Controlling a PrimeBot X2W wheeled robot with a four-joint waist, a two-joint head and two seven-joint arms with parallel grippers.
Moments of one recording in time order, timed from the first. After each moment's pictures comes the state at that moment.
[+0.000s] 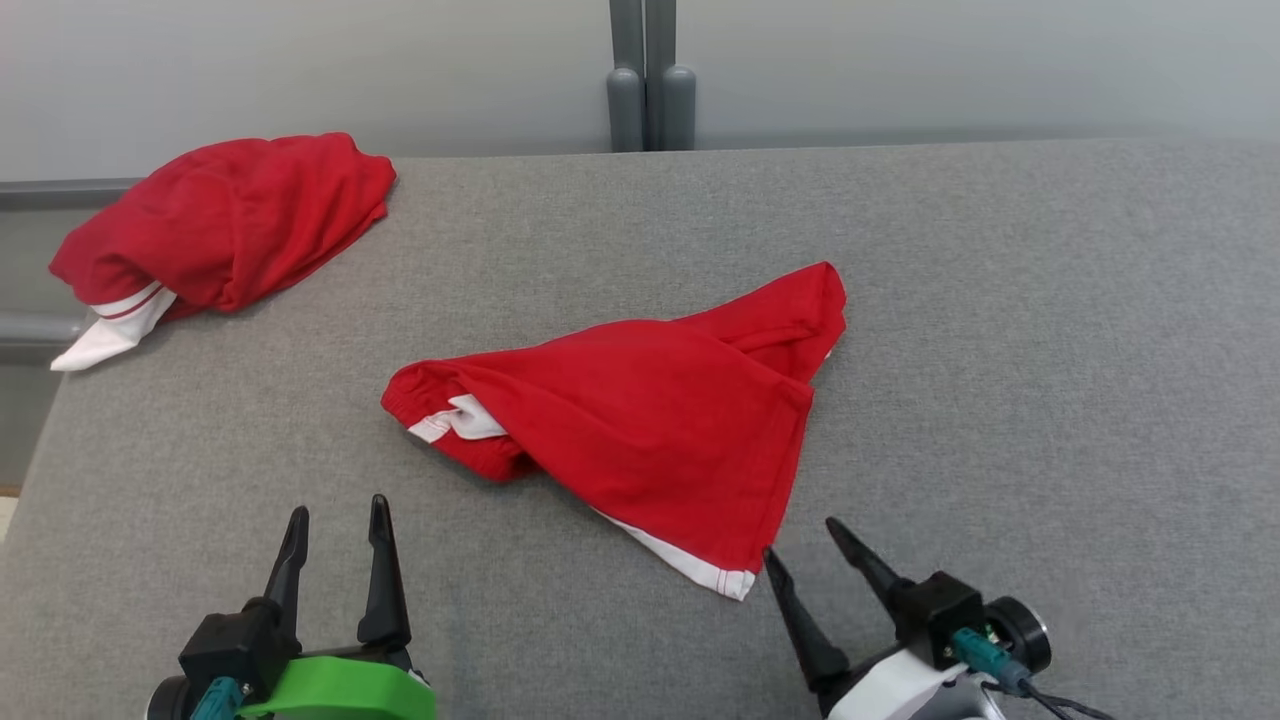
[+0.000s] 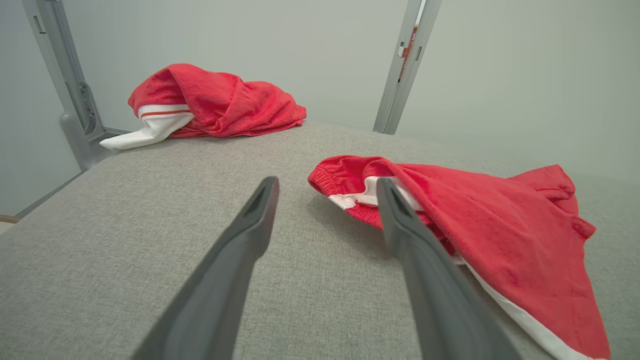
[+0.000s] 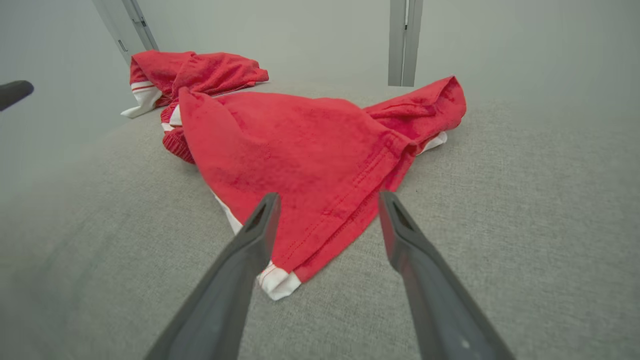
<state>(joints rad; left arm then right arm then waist) 0.03 0.05 -0.08 0.17 -0.29 -0.01 -0.26 -0.06 -0.05 0.33 0.31 0.13 0.13 -0.26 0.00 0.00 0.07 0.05</state>
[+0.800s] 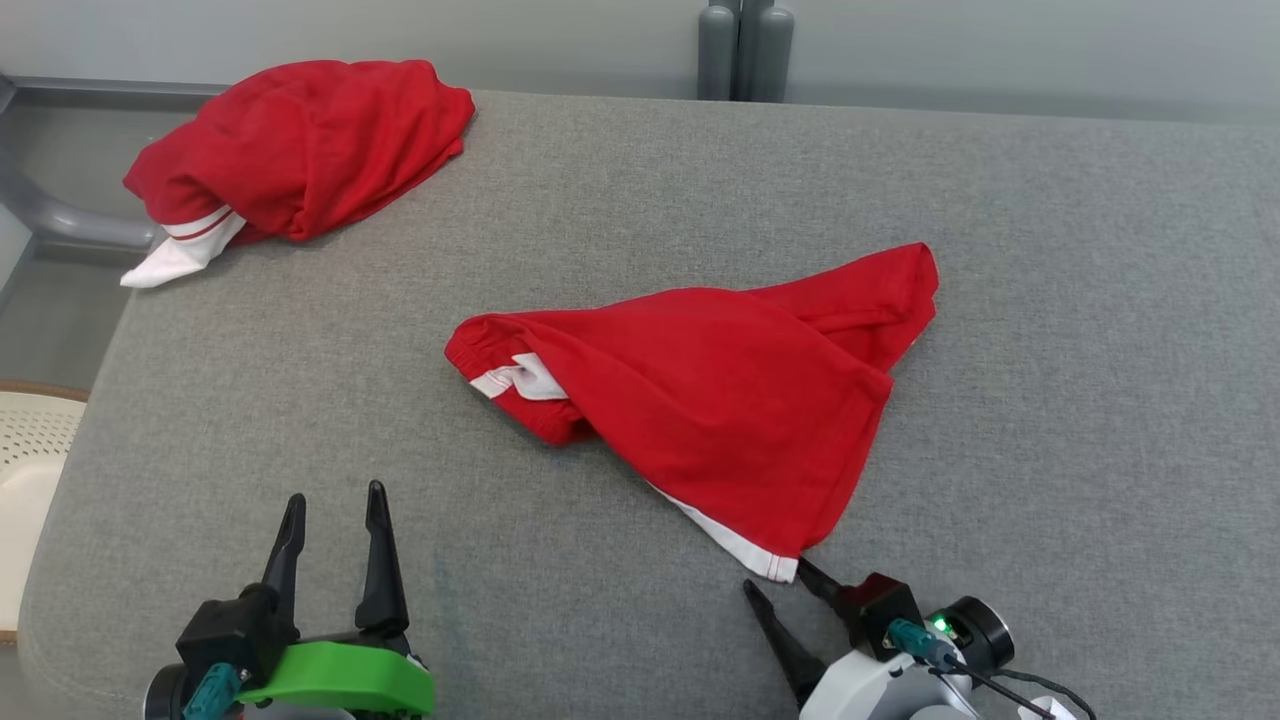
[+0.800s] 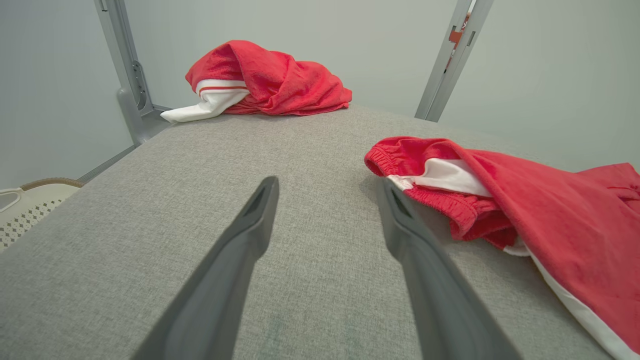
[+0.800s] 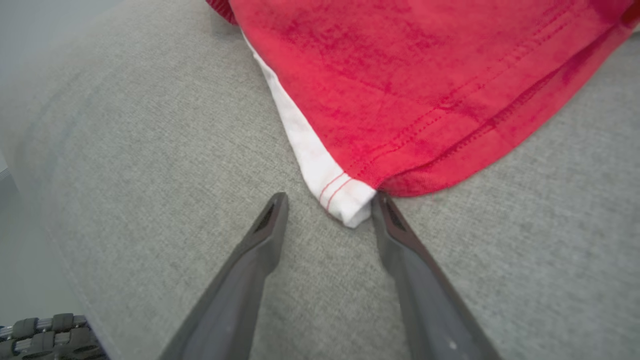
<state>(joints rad) 0.01 0.05 -0.08 0.18 -0.30 0.00 -0.26 -0.20 -0.05 0.49 0.64 0.14 0.13 -0.27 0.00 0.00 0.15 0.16</state>
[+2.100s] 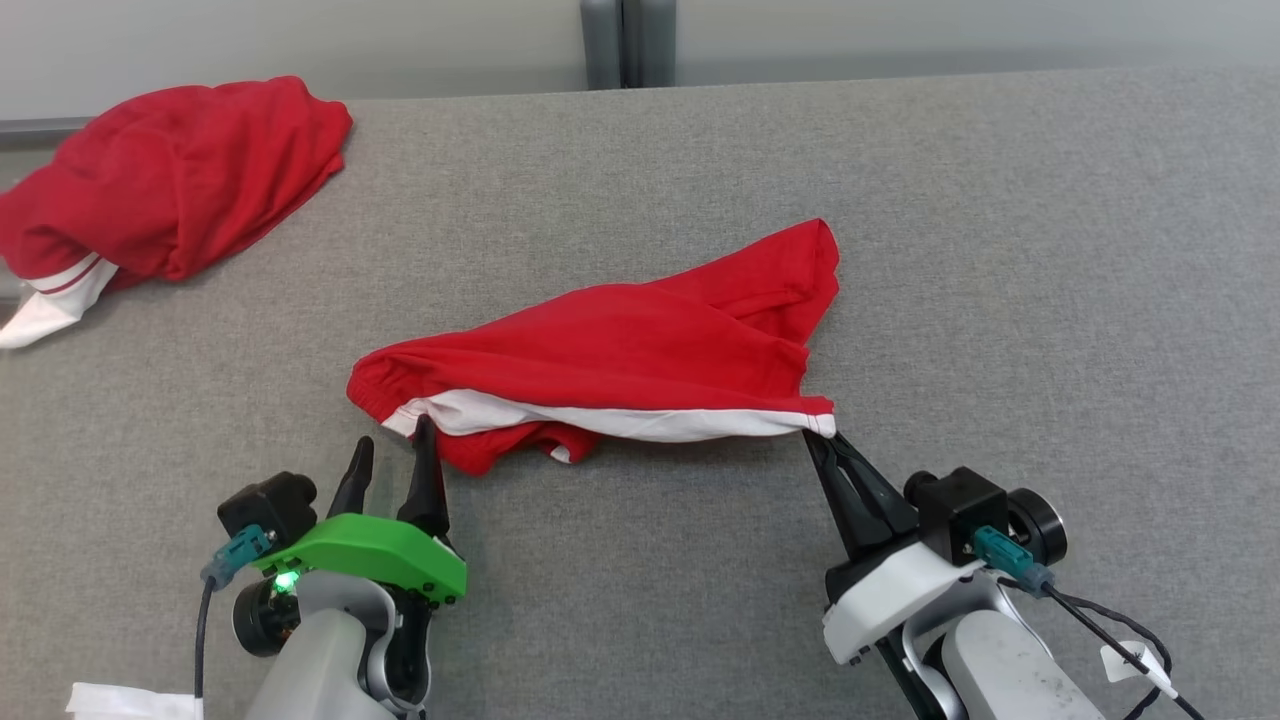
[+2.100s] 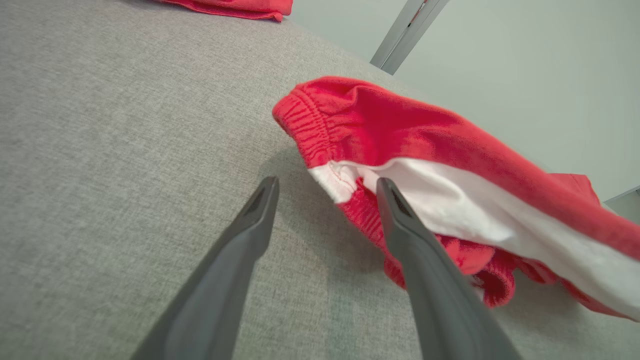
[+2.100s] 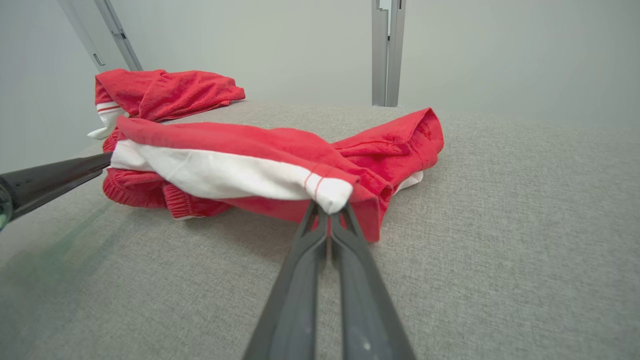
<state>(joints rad) -0.35 0.05 -0.22 0.68 -0.68 -0.05 -0.26 -0.21 -0.05 0.31 0.33 0.14 0.13 -0.26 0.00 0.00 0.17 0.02</state>
